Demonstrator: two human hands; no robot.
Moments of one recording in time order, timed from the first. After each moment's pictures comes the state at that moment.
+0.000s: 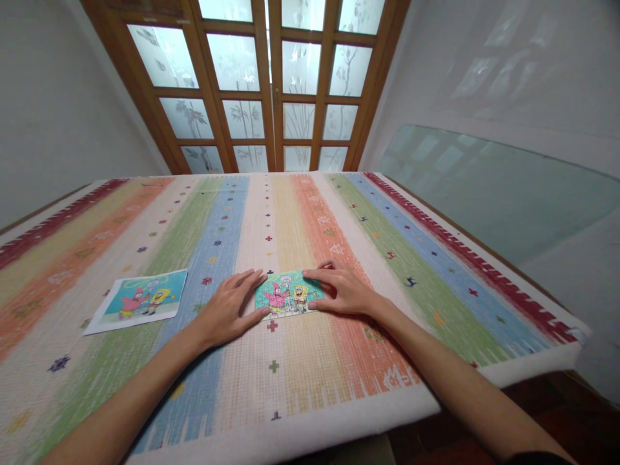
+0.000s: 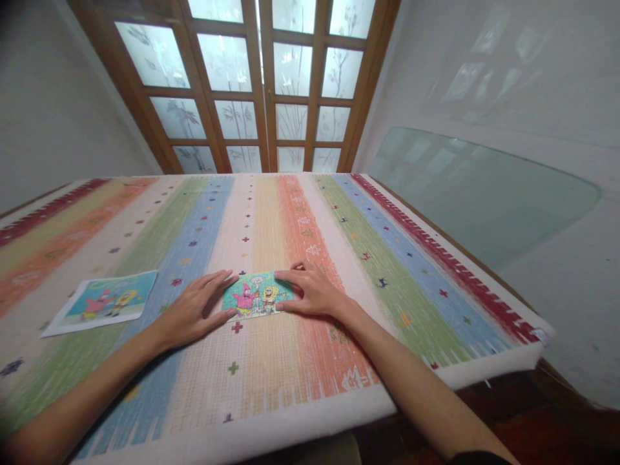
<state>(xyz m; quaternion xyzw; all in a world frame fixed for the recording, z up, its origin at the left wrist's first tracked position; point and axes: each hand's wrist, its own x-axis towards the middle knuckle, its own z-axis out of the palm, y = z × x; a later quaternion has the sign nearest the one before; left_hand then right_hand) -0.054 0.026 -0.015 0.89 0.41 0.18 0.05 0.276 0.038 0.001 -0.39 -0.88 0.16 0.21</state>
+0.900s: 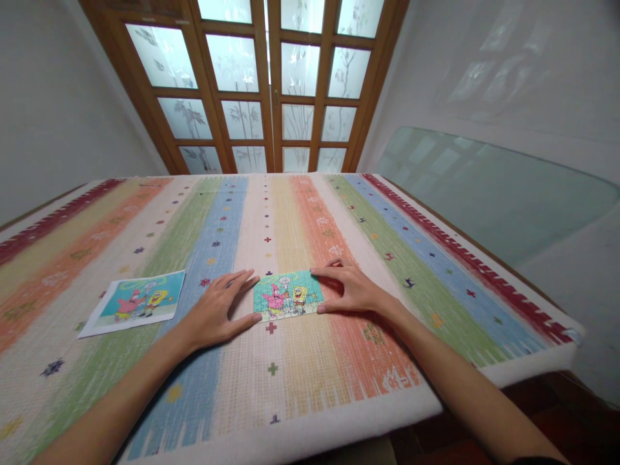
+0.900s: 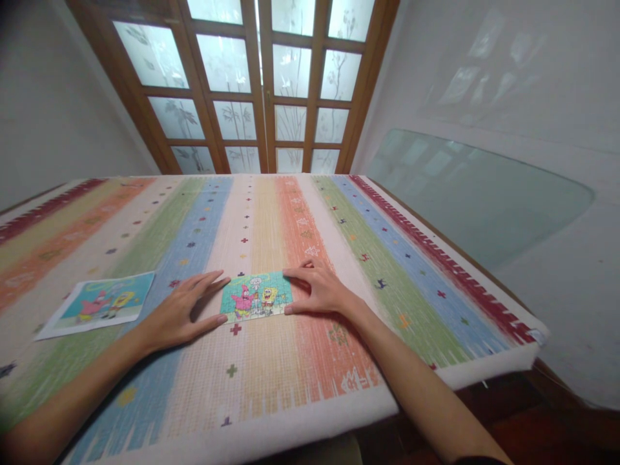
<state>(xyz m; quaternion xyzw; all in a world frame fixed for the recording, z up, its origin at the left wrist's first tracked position) -0.069 0.026 -0.004 0.89 0.42 0.15 0.05 0.296 0.040 0.003 -0.43 -0.87 0.17 0.19</state>
